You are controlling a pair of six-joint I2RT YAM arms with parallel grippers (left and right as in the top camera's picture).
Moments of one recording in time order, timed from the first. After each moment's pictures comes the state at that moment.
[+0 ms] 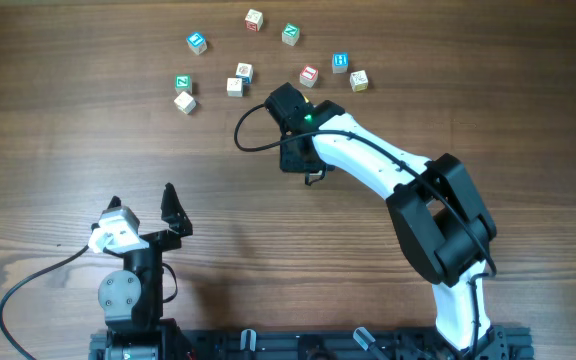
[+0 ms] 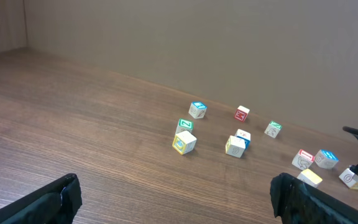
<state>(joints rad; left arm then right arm) 0.06 0.01 0.01 -0.07 -0.06 -0.27 0.65 2.13 1.54 -0.80 0.06 0.65</state>
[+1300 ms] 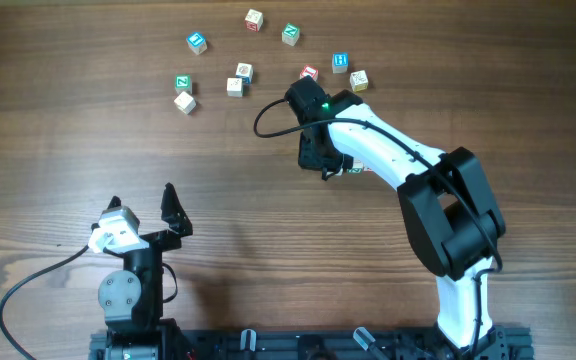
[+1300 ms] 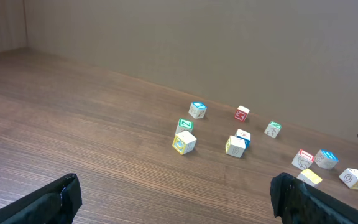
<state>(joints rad) 0.06 0.01 0.01 -0.07 -0.06 -0.27 0.57 2.13 1.54 -0.90 0.06 0.65</state>
